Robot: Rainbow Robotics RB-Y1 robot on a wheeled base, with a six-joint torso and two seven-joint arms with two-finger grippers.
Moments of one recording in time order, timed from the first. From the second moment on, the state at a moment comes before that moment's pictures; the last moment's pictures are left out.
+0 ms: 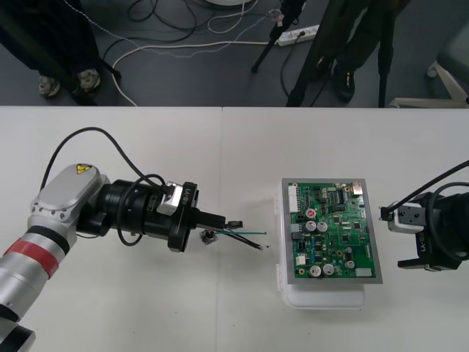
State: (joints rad) right arm -0.01 -0.75 -0.11 -2.03 2.07 -1.56 -0.38; left arm -0.49 0.42 -0.32 -1.03 -1.10 -1.53 -0.42
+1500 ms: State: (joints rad) right arm -0.12 -0.73 0.12 -2.03 2.24 -1.56 -0.44; left arm -0.43 0.37 -0.36 -1.30 -1.26 -1.33 -0.14
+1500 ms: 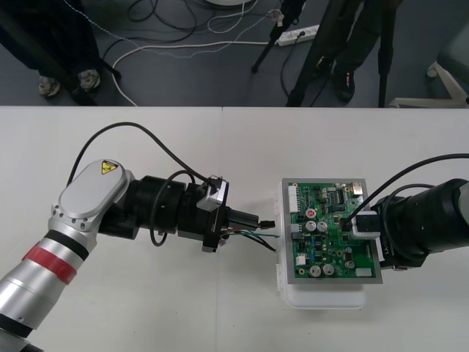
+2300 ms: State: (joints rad) right arm -0.13 -0.73 0.14 -2.03 2.25 -1.57 -0.44; left arm -0.43 0.33 -0.41 -1.30 -1.28 -1.27 -0.14
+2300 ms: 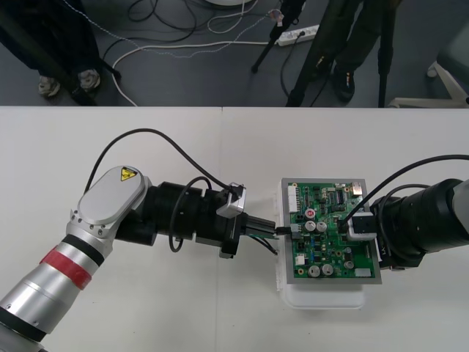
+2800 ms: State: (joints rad) right arm -0.13 -0.73 0.14 -2.03 2.25 -1.57 -0.44; left arm -0.43 0.33 -0.42 -1.30 -1.30 -1.26 -0.15
